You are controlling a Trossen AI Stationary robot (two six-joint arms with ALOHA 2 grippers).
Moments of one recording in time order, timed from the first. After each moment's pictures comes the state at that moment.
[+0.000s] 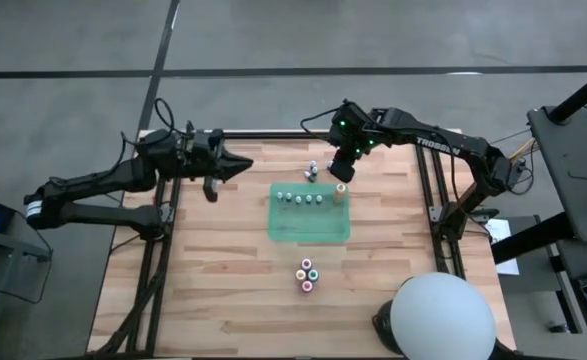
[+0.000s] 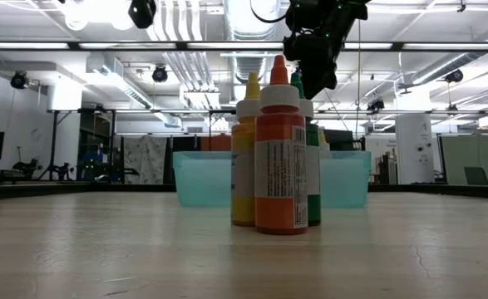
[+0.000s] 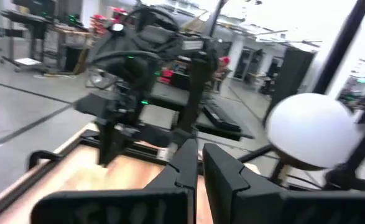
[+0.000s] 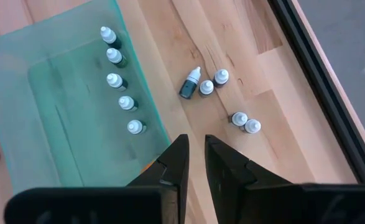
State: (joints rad) left arm 0.28 0.83 0.83 0.09 0.25 -0.27; right arm -0.46 1.63 1.50 -0.96 -0.08 -0.01
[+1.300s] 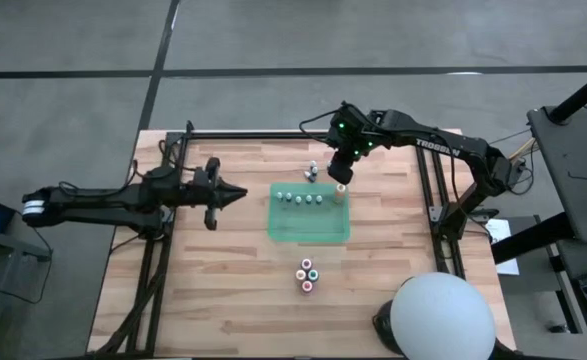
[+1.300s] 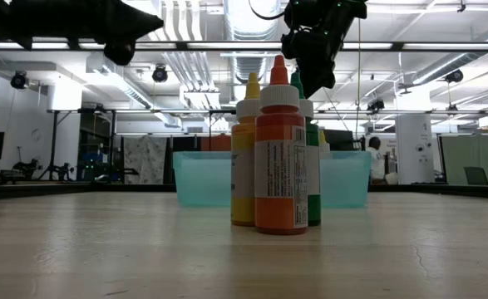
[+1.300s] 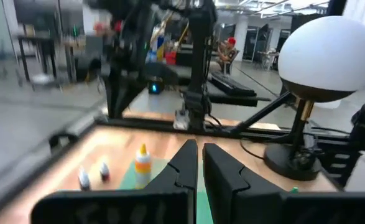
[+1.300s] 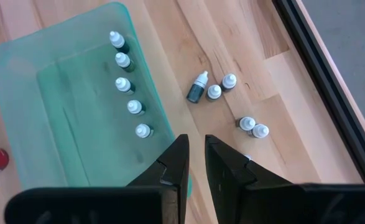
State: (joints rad) left arm 0.14 0.65 0.40 0.31 0.10 -0.08; right arm -0.44 1.63 1.50 -0.95 -0.09 0.00
